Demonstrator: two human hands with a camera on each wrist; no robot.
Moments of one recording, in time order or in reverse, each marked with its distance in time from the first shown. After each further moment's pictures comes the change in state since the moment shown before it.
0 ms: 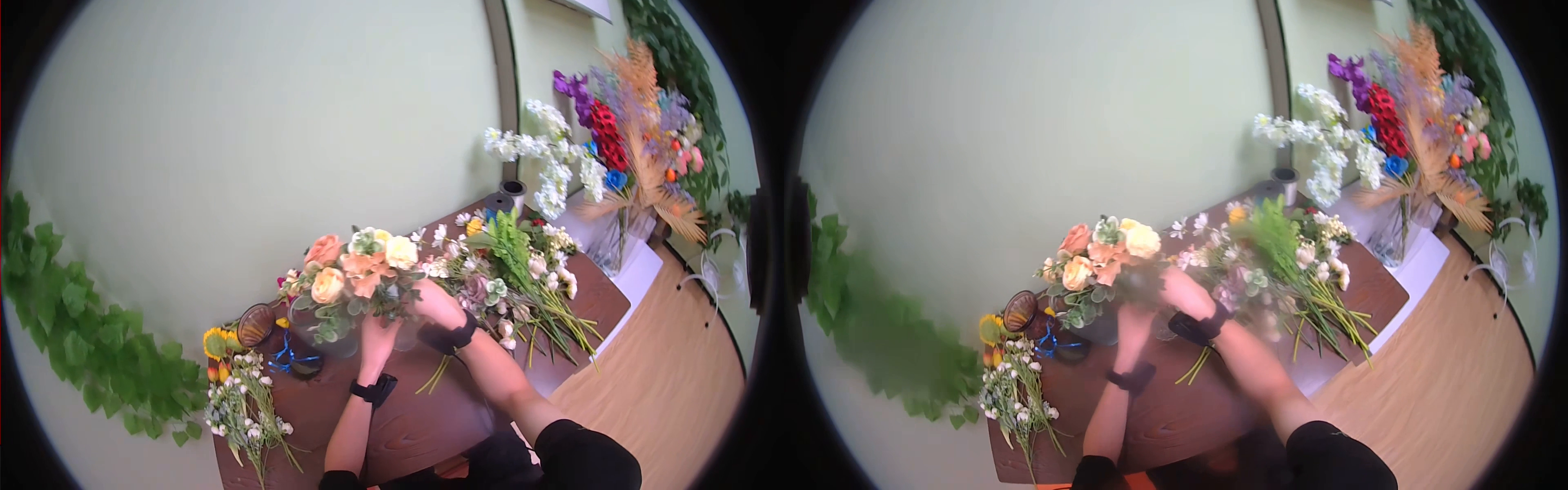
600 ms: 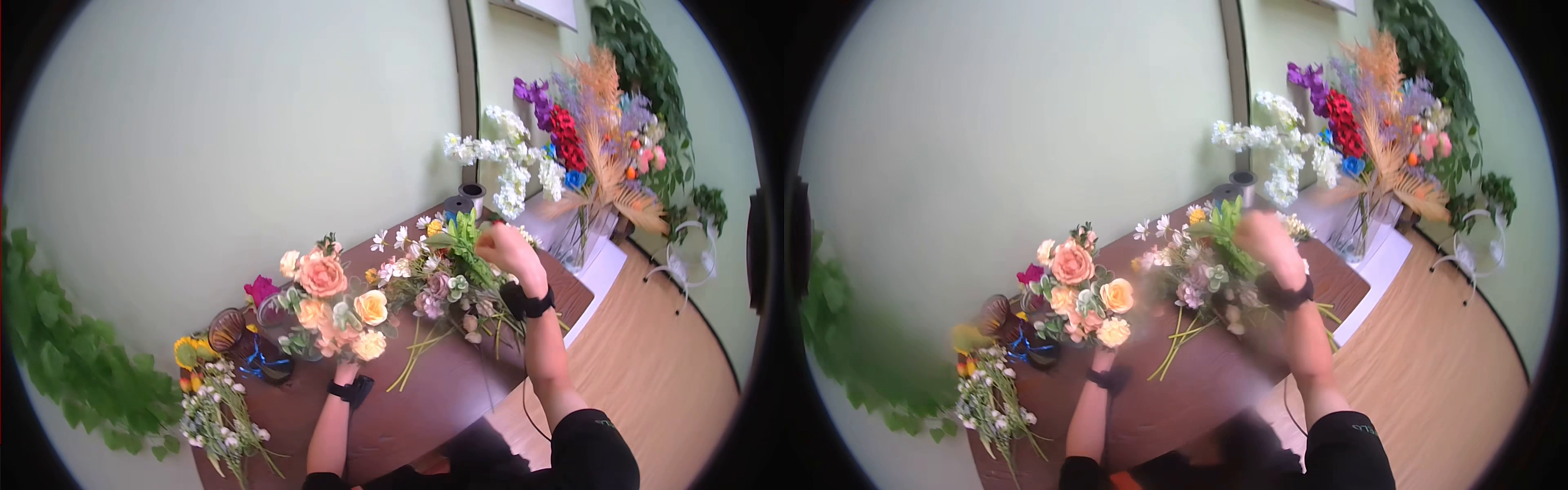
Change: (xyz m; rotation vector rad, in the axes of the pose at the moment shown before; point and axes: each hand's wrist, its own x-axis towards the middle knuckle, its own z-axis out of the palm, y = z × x) left_hand -0.001 -0.032 0.015 0.021 -0.057 0.291; right_hand -0.046 -0.037 -0.190 -0.768 0.069 0.576
